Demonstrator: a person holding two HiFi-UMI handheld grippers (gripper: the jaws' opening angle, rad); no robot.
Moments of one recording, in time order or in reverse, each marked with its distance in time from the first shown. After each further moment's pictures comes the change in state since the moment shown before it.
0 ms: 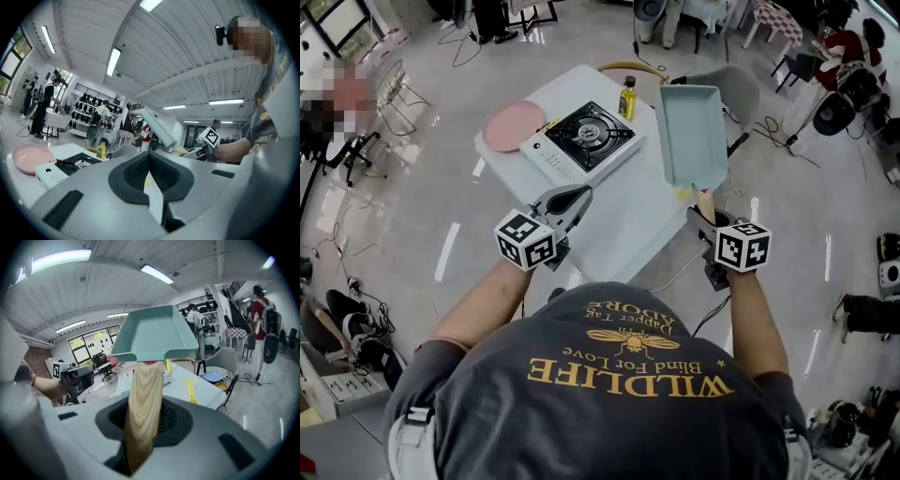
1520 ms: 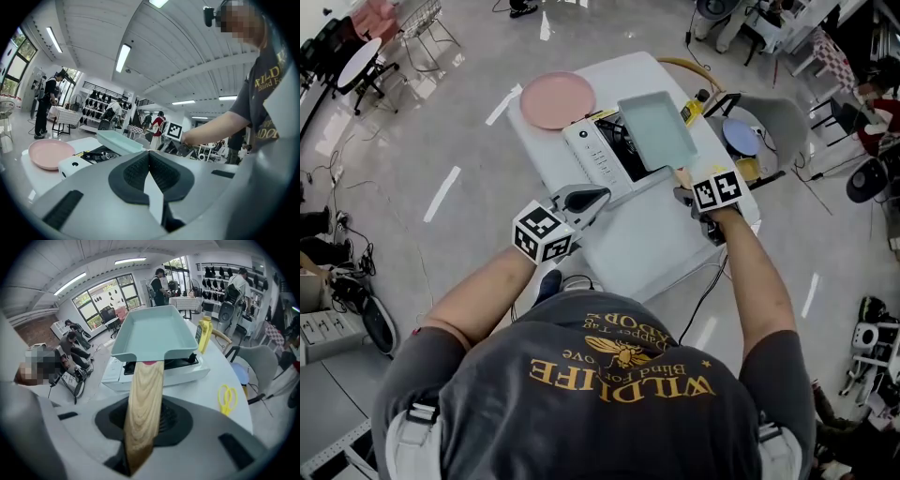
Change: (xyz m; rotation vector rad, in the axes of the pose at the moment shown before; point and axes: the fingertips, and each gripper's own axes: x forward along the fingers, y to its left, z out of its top) left arm -0.026 0.110 -0.042 -0.019 0.062 0.087; right arm 0.248 -0.004 0.008 -0.205 0.579 0.110
